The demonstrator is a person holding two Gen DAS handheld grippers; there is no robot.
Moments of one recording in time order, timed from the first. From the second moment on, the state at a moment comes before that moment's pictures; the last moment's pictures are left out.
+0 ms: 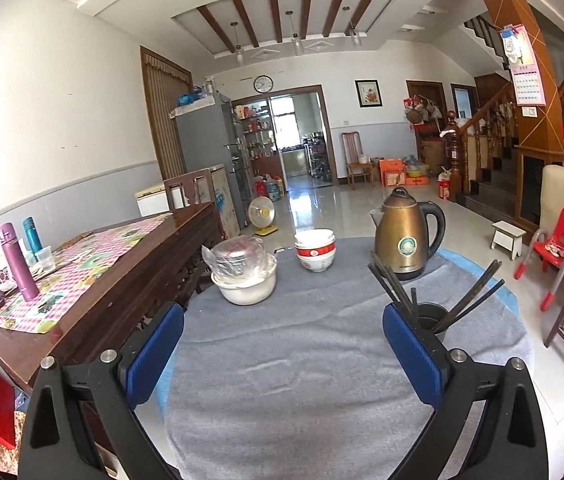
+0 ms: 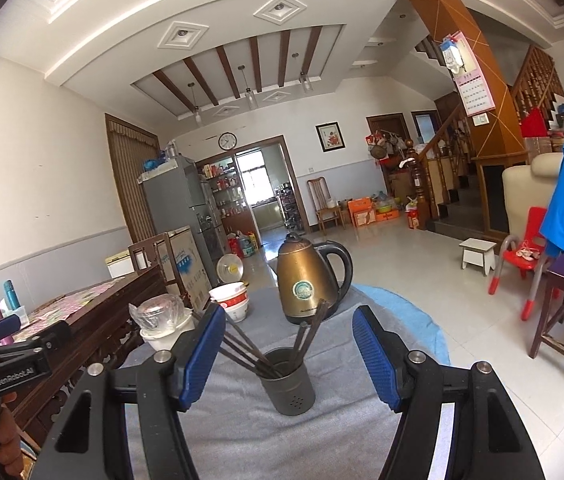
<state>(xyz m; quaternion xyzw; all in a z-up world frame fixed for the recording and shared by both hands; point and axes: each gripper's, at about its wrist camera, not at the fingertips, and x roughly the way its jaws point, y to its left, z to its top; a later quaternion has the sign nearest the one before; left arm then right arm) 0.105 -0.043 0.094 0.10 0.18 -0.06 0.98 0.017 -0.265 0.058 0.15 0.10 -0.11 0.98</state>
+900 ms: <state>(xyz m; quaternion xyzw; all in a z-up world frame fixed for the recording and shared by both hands) 0.072 0.007 0.087 0.10 0.18 -0.02 0.98 0.000 -0.221 0.051 0.18 0.16 -0.07 0.97</state>
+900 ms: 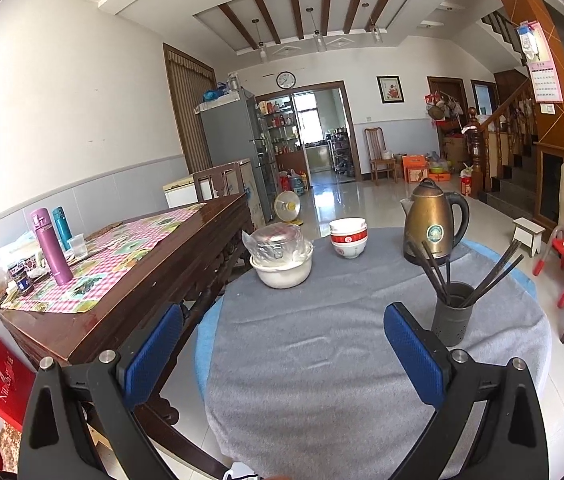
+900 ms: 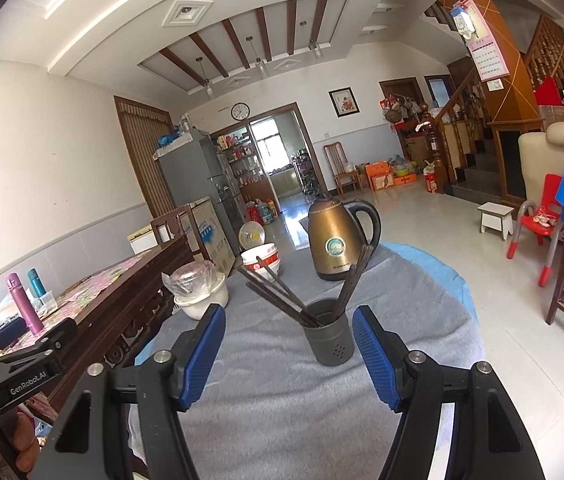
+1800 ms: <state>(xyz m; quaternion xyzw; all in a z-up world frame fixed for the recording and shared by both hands) 0.072 0.021 0.077 0.10 0.19 -0.01 0.98 0.007 -0.192 0.040 0.15 0.17 -0.06 0.97</state>
